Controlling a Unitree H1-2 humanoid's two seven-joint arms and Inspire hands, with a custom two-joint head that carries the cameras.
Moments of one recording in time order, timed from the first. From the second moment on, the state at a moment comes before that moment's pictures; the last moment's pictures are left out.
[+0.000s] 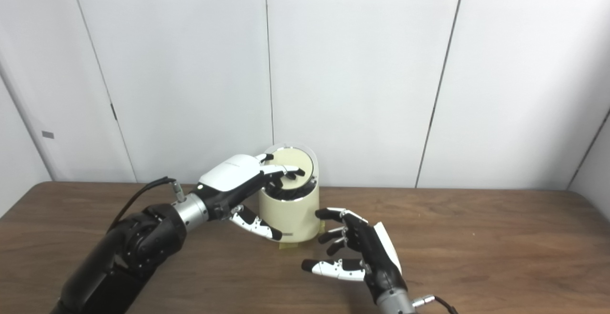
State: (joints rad) left arm -0.65 0.38 -0.38 0.09 0.62 -0.13 -0.40; right arm -0.21 -0.04 0.12 -0.05 -0.20 0.07 0.04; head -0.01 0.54
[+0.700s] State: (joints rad) left arm -0.61 0.38 -0.36 0.10 0.59 -0.14 -0.35; right arm -0.21 -0.05 0.12 -0.05 -0.22 0.07 0.04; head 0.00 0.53
